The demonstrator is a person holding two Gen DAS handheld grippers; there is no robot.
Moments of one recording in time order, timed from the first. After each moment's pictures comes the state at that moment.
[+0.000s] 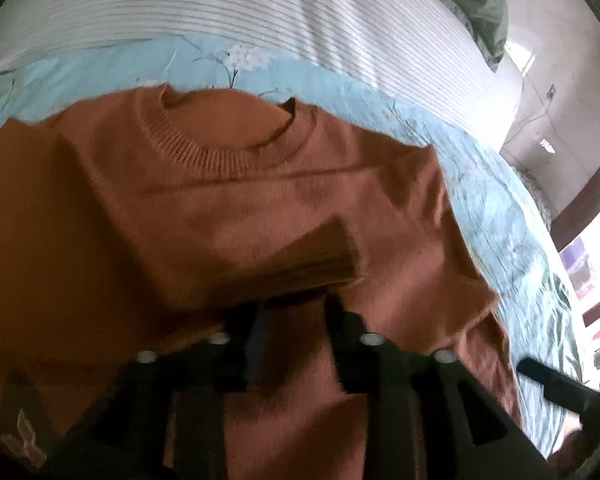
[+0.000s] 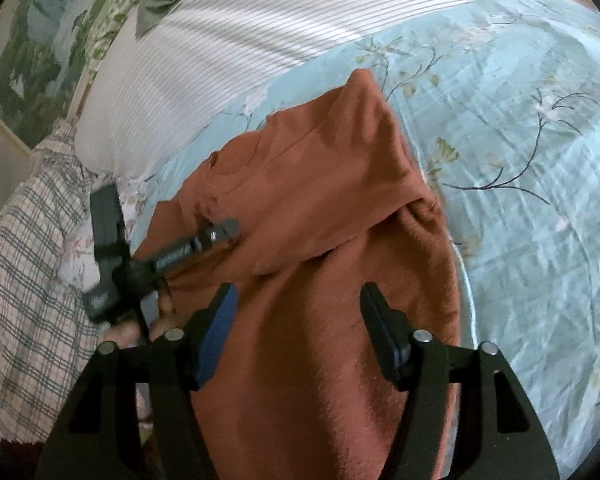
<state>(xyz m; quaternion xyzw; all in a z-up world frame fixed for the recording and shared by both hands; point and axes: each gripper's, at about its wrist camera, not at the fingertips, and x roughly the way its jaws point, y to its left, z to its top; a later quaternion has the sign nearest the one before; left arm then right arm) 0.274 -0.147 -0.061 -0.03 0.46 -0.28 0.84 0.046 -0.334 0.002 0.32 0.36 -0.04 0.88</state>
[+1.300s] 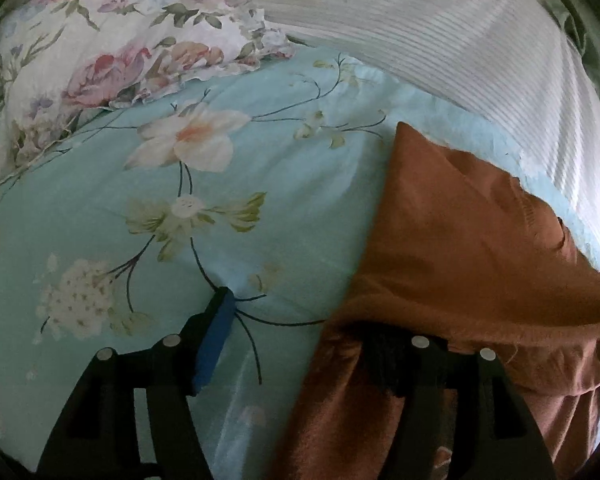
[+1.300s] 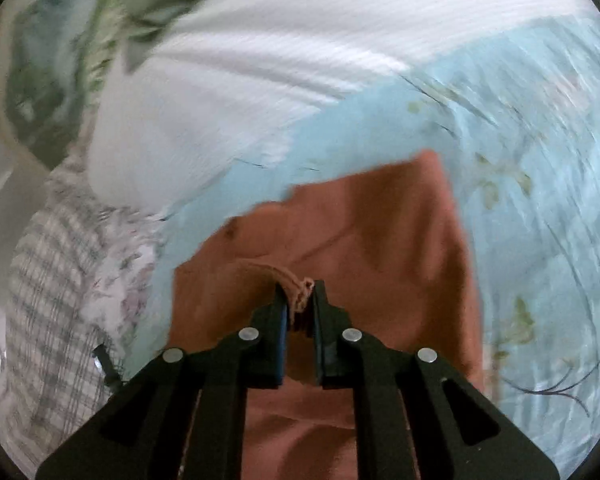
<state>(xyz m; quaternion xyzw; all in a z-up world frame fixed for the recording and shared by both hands) 0.286 0.101 -0.076 -0.11 0.42 0.01 0.90 0.158 -0.398 0.016 0.35 0.37 0.00 0.86</state>
